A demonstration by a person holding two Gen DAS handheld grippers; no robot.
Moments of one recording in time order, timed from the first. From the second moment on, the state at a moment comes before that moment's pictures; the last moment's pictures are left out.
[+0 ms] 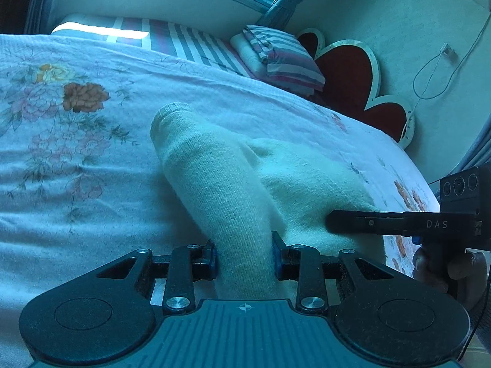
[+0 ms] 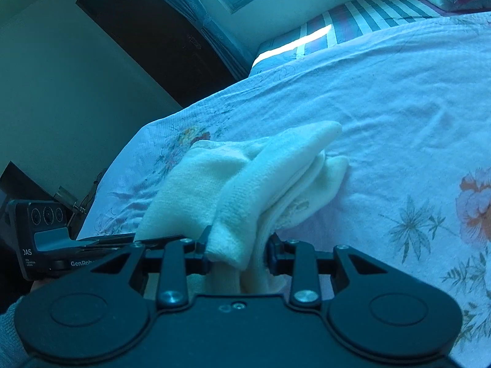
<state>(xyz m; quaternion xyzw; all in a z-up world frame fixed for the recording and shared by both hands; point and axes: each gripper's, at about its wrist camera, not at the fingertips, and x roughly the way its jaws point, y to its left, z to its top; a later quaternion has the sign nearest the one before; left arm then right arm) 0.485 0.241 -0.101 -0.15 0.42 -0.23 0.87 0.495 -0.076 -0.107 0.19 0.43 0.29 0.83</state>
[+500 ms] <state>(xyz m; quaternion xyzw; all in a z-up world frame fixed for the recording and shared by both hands) 0.447 0.270 -0.121 -0.21 0.43 -0.24 0.84 0.472 -0.116 -0.126 0.26 0.46 0.28 0.80</state>
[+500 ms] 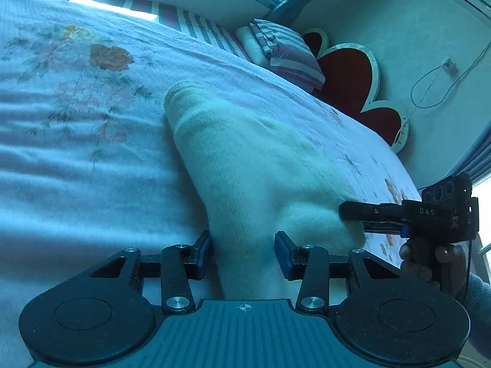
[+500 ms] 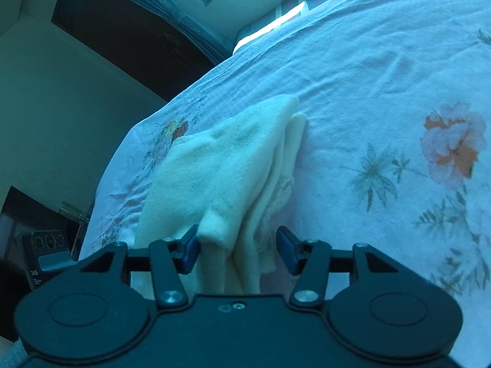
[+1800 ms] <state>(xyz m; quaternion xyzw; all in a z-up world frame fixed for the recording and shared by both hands) 0.425 0.253 -0.096 -0.13 0.36 -0.12 0.91 0.456 -0.066 -0.082 0.07 0.40 0.23 0.88</state>
